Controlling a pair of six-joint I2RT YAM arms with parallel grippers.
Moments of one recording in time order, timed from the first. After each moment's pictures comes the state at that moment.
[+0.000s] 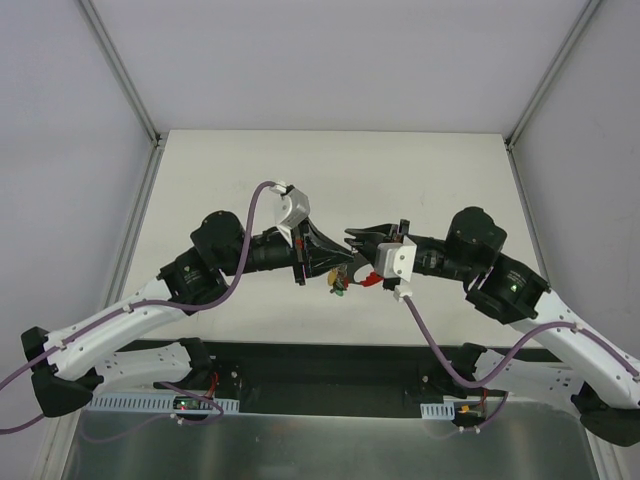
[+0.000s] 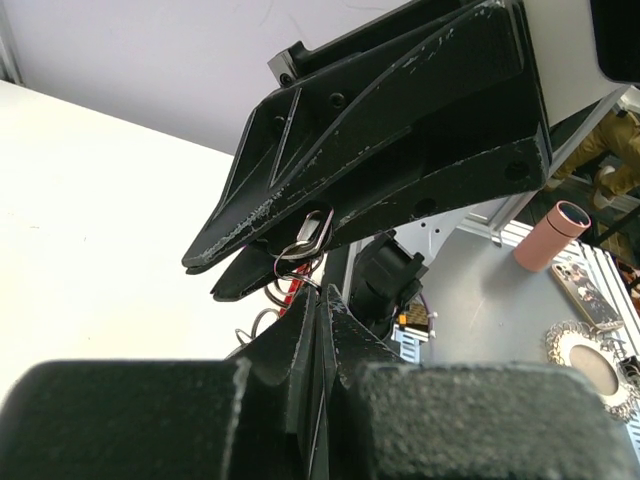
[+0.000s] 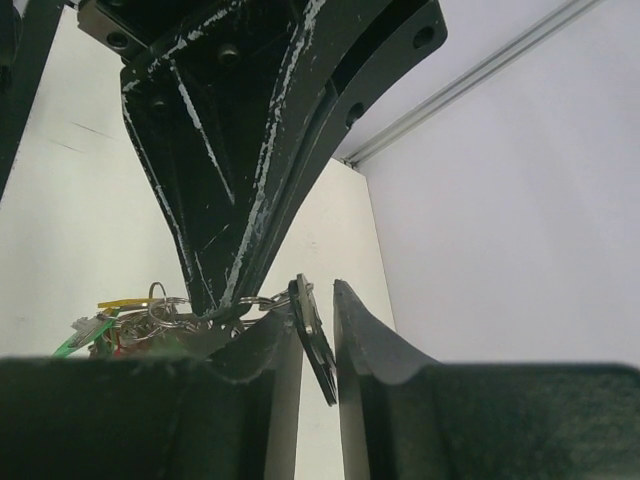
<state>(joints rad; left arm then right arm) -0.98 0.96 1.01 0.02 0.41 -0.31 0.94 0.87 1.10 -0.31 -0.43 -0.82</state>
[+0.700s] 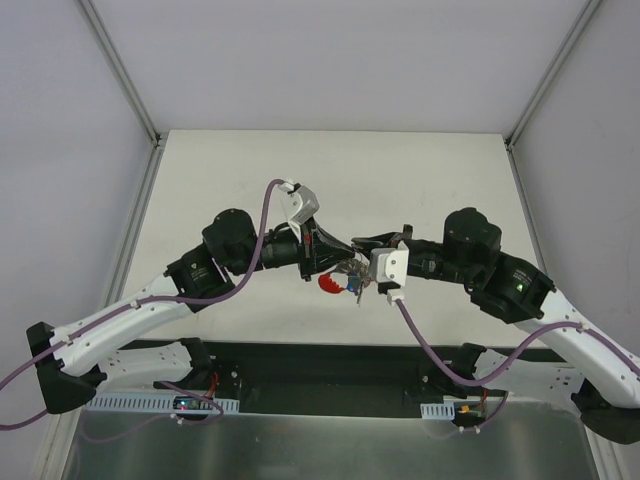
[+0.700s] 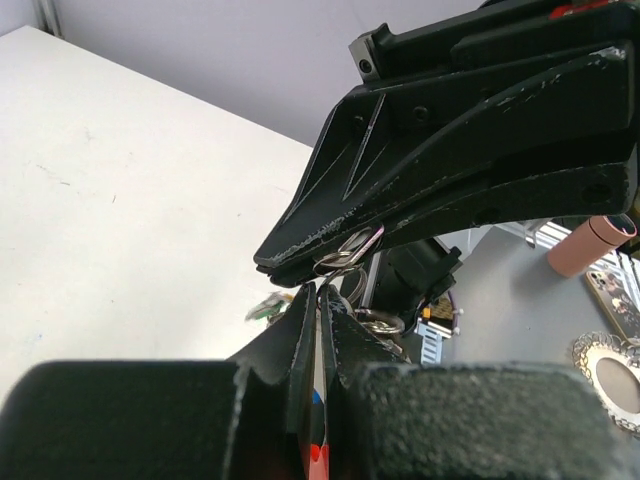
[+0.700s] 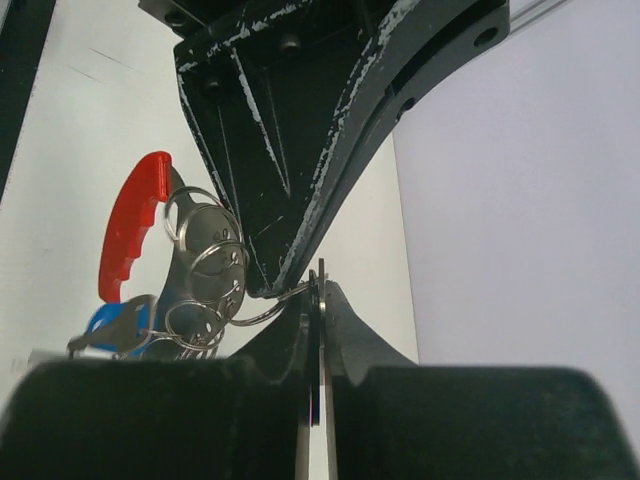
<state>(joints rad) -0.98 0.99 1.01 -0.02 0.33 -0.30 0.96 0.88 1.16 -0.50 -0.36 -0.90</state>
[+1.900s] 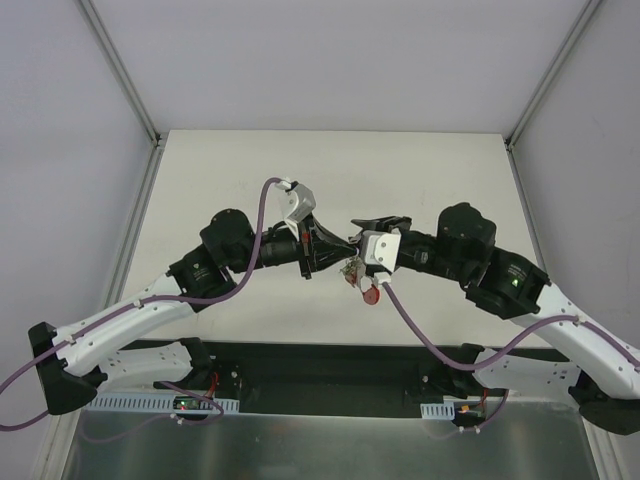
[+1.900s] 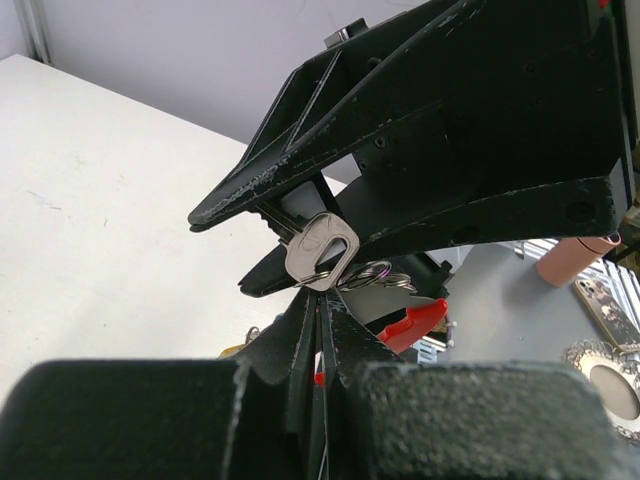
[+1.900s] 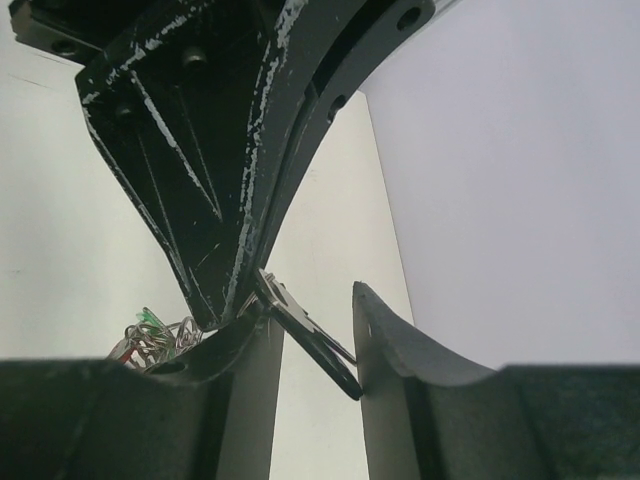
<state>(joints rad) -0.97 1.00 0.98 0.06 0.39 -0.33 1.00 0.93 1.21 -0.48 -0.20 -0.81</state>
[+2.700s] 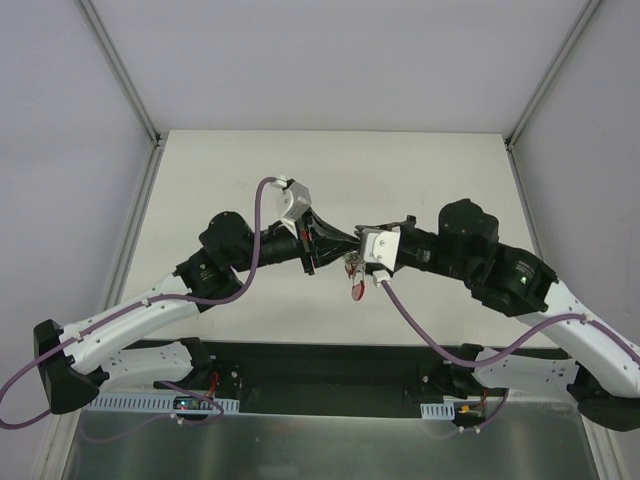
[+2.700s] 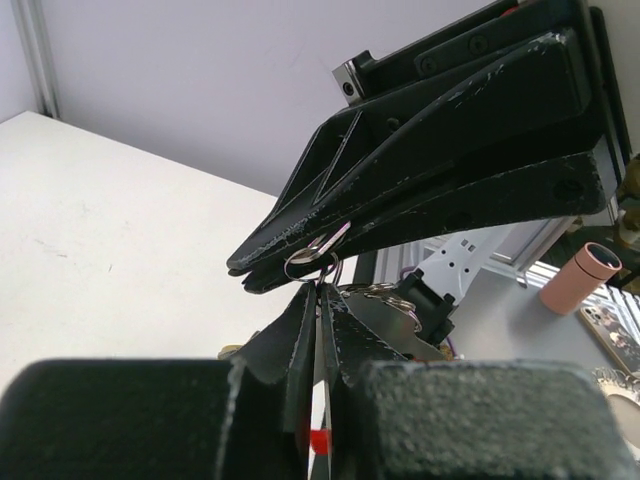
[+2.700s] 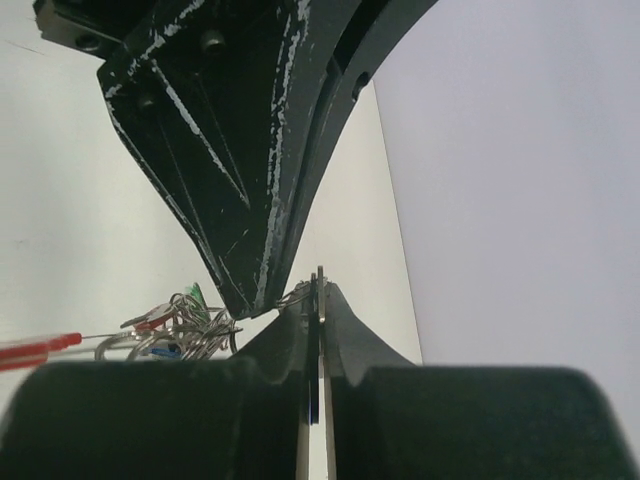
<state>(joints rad) -0.95 1.01 0.94 0.23 0.40 -0.34 1.02 0.97 1.31 -0.61 -0.13 -0.83</state>
